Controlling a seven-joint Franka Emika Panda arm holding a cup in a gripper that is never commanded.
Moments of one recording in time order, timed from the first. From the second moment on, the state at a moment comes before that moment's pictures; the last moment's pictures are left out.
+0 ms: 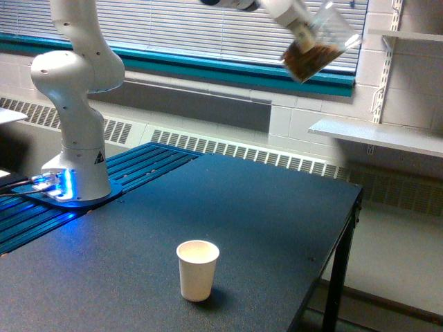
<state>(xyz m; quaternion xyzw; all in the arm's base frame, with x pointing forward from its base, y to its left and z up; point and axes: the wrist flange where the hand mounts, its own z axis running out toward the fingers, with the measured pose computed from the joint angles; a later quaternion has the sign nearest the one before) 0.549 -0.096 0.533 -0.87 0.34 -0.35 0.07</state>
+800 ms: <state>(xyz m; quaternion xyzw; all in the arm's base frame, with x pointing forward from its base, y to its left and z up) 0.445 -0.176 0.419 -0.88 0.36 -0.30 0.01</state>
